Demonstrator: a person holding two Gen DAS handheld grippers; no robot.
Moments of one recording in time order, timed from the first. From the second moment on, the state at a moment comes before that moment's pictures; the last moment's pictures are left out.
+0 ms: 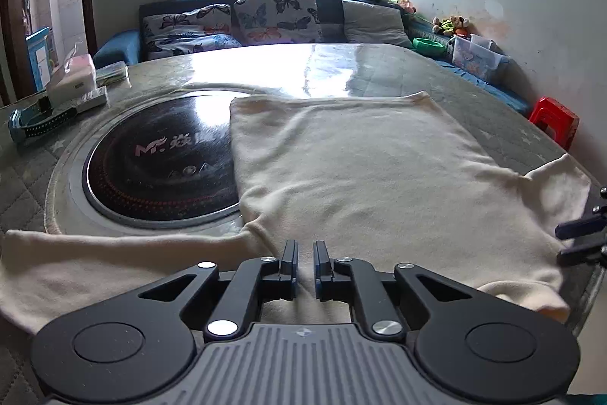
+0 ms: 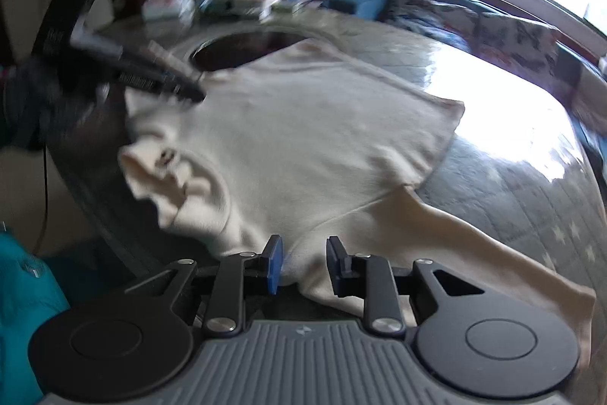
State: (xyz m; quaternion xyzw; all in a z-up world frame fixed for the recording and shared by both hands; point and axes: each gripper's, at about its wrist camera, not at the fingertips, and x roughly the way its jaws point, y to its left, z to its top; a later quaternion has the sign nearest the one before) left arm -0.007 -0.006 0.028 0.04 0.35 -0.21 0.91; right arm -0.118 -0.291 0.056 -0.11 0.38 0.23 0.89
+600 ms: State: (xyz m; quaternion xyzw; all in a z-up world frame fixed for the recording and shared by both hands) left arm -0.036 -0.095 0.045 0.07 0.33 -0.33 0.88; right arm -0.123 -0.472 0.034 0.05 0.37 -0.12 0.92
